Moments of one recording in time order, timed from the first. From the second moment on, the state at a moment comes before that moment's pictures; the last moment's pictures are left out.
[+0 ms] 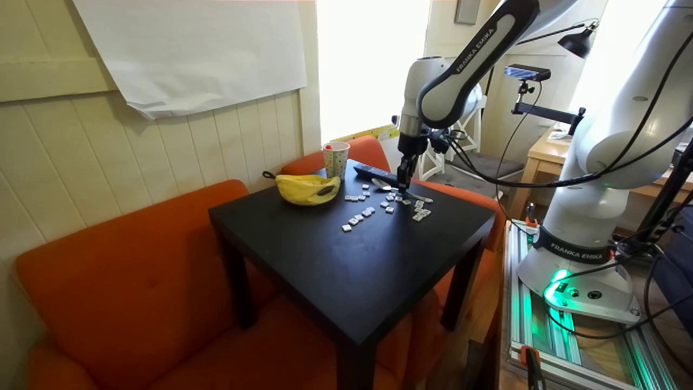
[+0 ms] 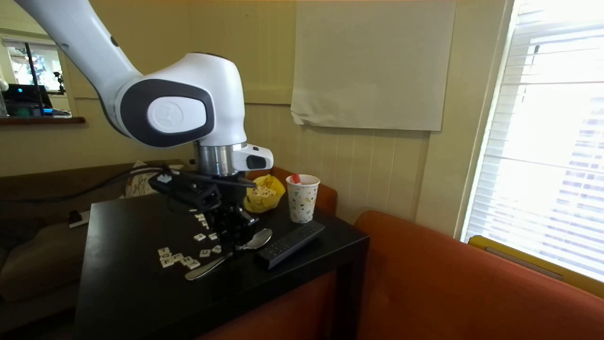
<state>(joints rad) -0.10 -0.19 -0.14 -2.76 -0.06 2.64 -0.20</state>
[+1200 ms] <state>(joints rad) -0.12 -0.18 -0.13 -2.76 -0.15 2.64 -0.17</state>
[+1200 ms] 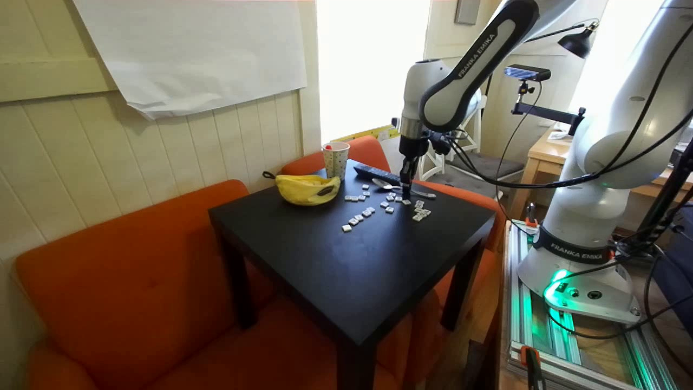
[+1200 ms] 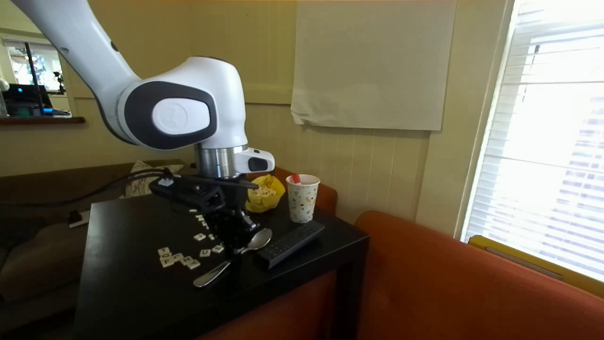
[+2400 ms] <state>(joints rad) 0.06 -0.49 0.27 -2.52 -0.62 2.04 -0.11</state>
